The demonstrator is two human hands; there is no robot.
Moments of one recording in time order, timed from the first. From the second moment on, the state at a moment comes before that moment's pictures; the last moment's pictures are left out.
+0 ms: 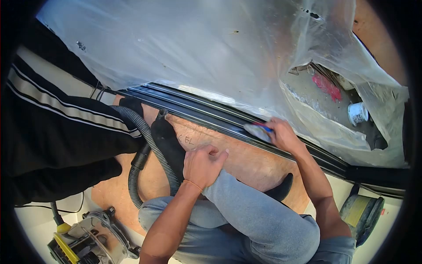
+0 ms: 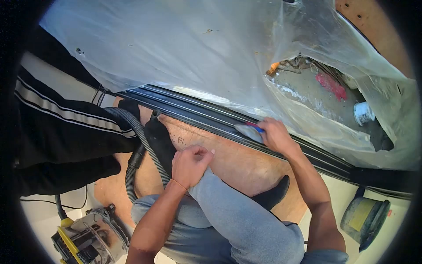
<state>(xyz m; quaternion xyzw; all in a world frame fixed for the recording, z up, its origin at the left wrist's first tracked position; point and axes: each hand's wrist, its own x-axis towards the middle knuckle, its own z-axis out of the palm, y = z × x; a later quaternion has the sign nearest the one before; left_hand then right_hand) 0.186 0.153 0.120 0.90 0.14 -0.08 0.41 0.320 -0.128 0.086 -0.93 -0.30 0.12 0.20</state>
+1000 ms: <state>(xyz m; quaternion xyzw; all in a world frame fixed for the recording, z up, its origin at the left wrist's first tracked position) 0.199 0.161 0.116 0.89 0.07 -0.19 0.40 0.379 0.124 0.033 -0.82 -0.55 0.07 0.15</state>
